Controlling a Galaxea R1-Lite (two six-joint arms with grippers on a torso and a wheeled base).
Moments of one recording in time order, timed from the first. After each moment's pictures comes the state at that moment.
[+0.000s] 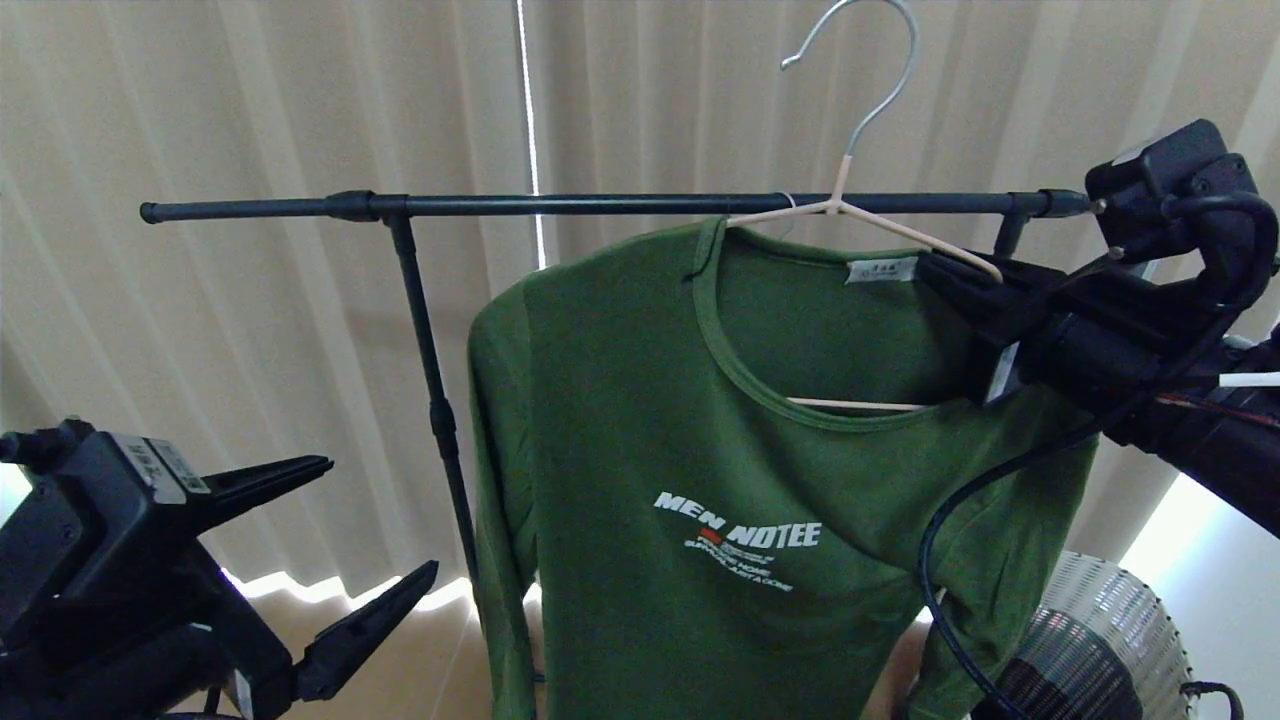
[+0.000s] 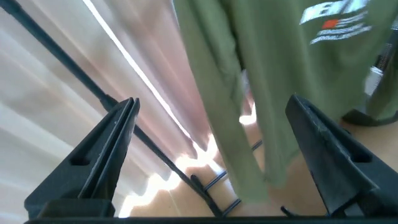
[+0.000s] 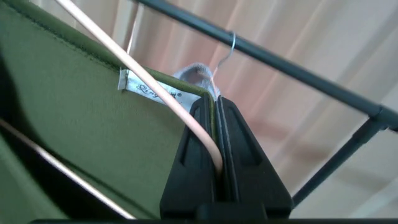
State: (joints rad) left arm -0.52 1.11 -0.33 -0.58 0.01 0.37; right arm 0.54 1.45 -0.73 -0.83 -0.15 -0.31
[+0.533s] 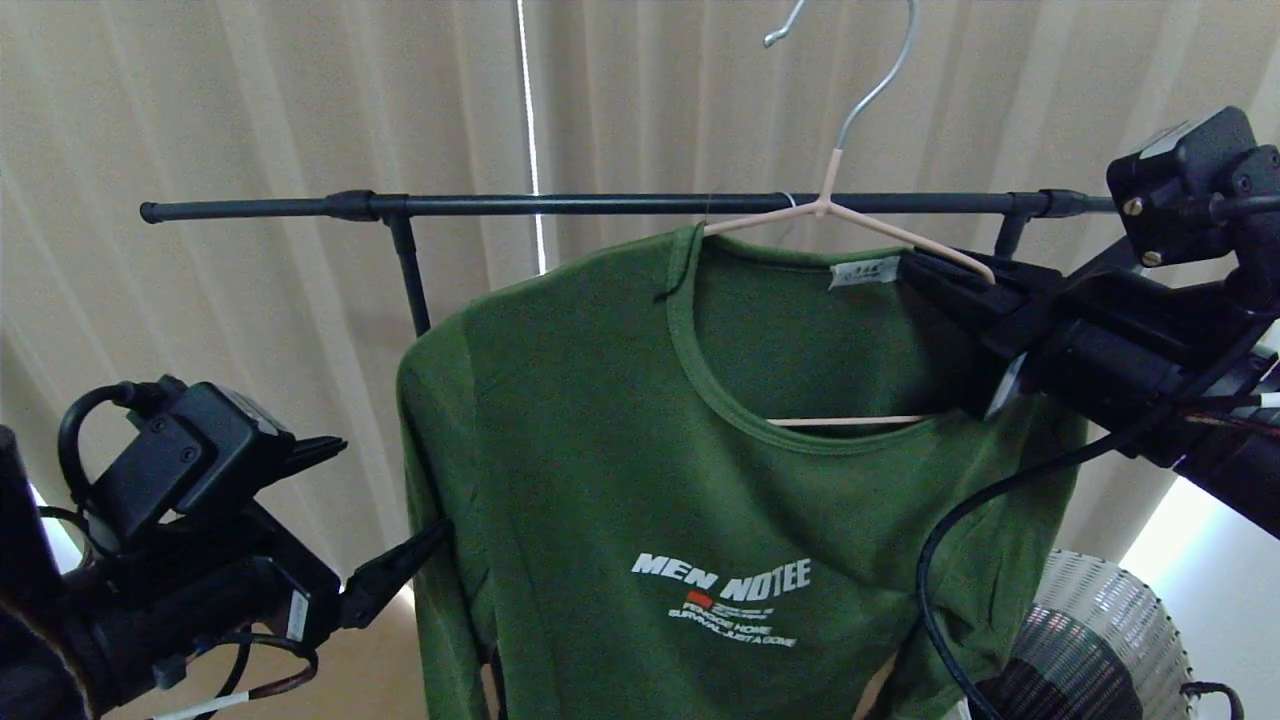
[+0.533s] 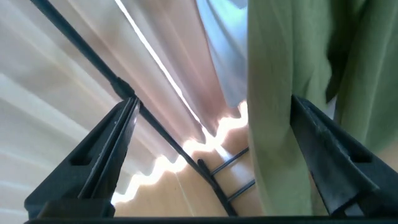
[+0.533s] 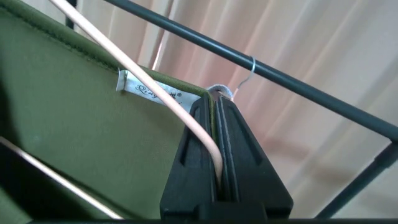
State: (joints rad) left arm -0.43 1.24 -0.39 -0.58 0.01 0.36; right arm 0.59 1.43 -0.72 -0.83 -0.11 -0.30
